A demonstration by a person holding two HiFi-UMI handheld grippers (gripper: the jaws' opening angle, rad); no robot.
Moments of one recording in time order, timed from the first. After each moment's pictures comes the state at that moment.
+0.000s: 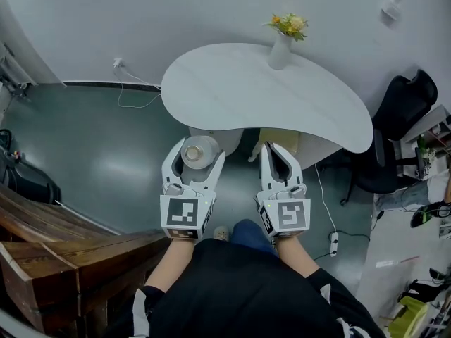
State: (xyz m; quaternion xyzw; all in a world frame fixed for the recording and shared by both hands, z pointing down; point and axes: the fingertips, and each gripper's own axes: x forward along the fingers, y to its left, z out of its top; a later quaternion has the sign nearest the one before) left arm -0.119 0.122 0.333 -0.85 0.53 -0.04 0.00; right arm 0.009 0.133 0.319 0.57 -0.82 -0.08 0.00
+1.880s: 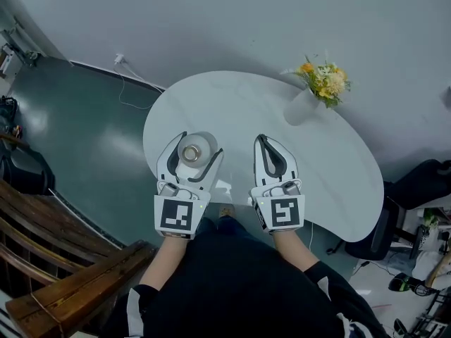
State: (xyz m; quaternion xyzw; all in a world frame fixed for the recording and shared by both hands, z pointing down) left arm -0.073 -0.200 0.355 -0.81 0.59 -0.08 -0.02; right arm 0.039 -0.225 0.343 0.47 -0.88 -0.07 0.03
